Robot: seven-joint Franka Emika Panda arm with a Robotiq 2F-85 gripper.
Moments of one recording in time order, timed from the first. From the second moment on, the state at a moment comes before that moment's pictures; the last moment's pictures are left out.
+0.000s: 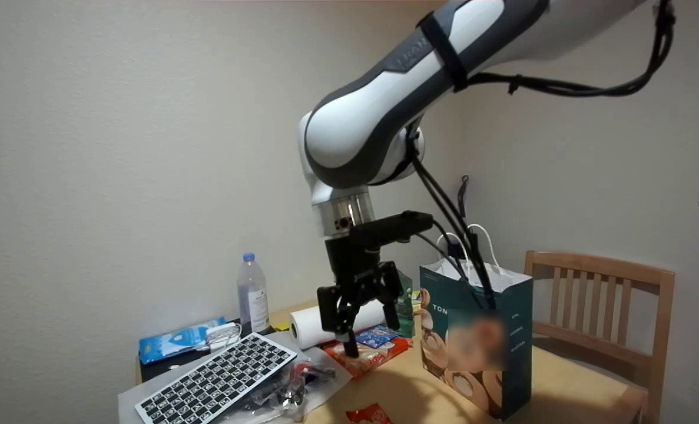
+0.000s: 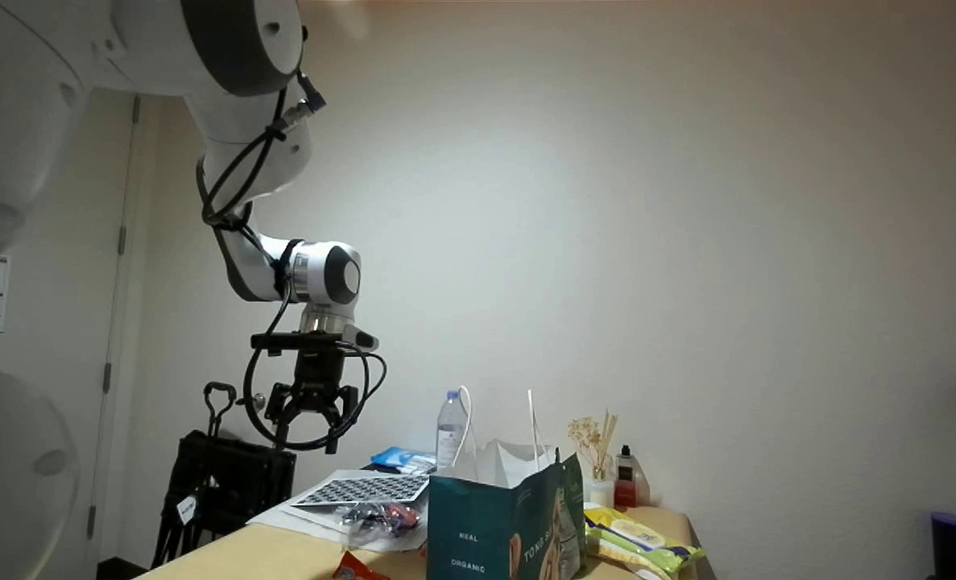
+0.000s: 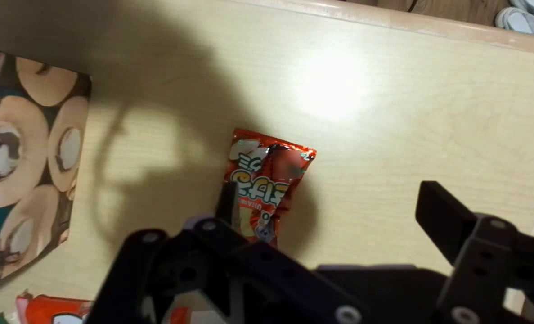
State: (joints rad) arm 0.23 0.25 0.17 -1.90 -0.02 1.91 0.26
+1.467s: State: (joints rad) arm 0.24 0.32 0.09 -2.01 0.02 2.17 0.52
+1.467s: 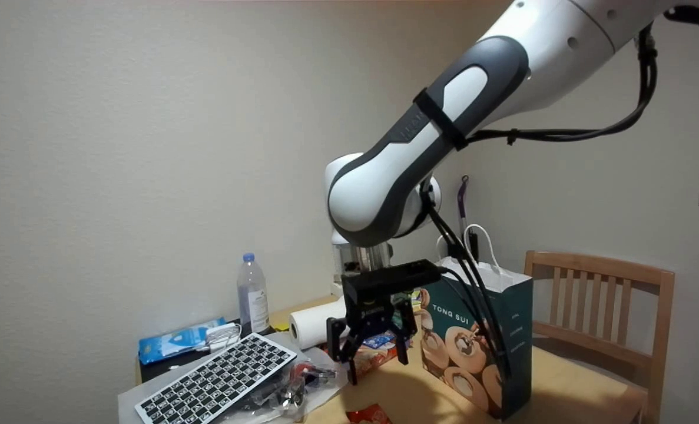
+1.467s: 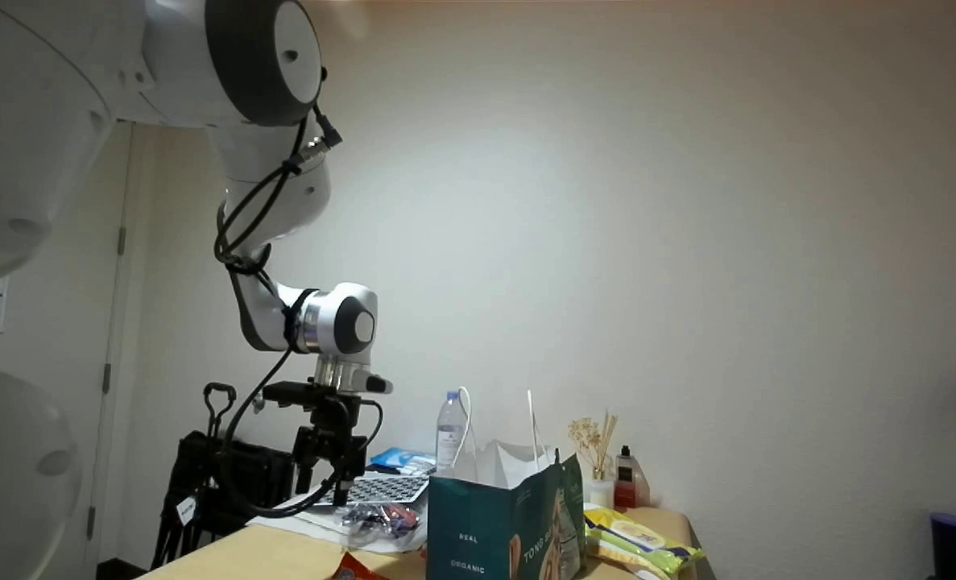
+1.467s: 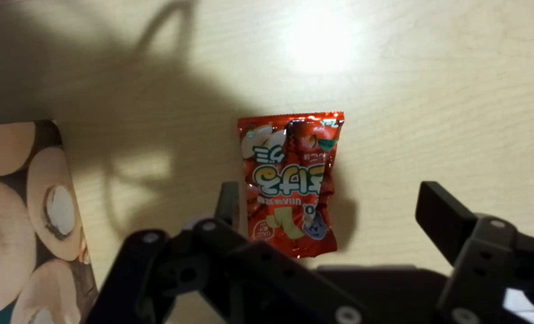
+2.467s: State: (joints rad) arm 0.27 0.61 0.05 -1.83 0.00 2.11 0.50
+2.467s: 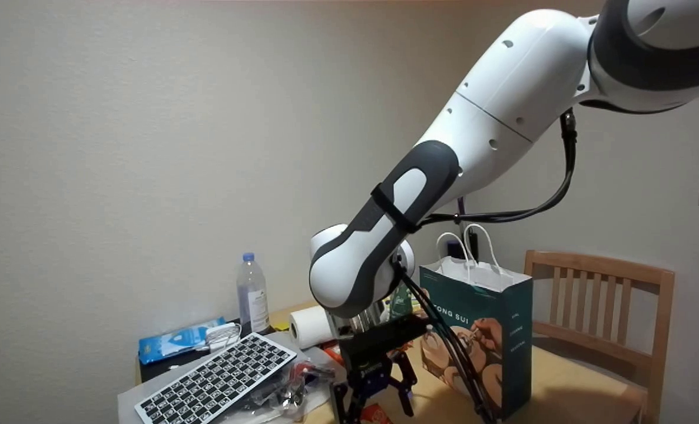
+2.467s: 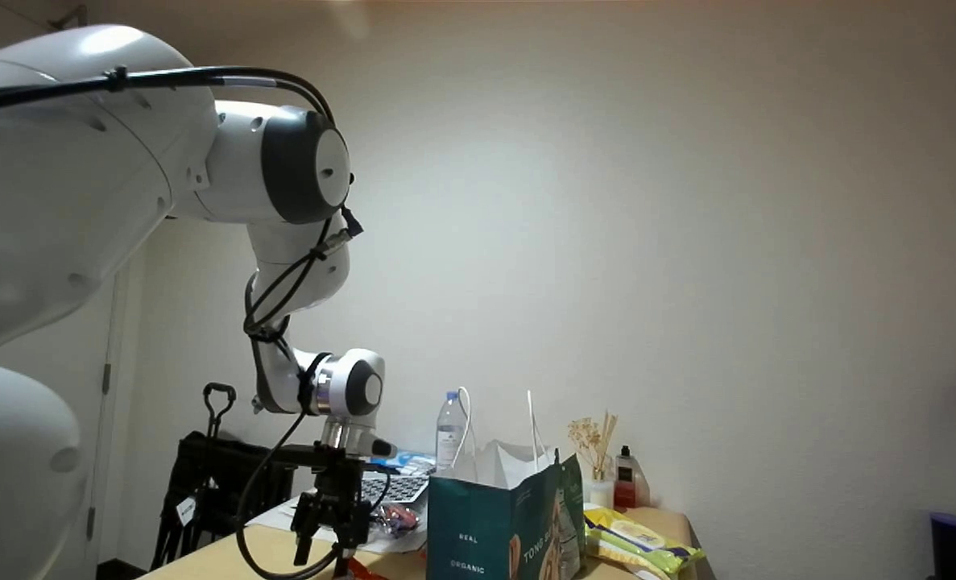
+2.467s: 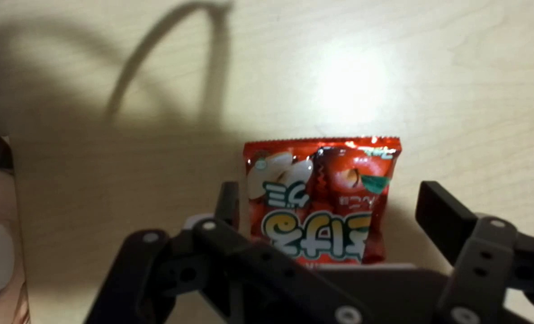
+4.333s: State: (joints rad) arm 0.41 0.94 -0.07 -1.41 -0.19 2.09 0.81
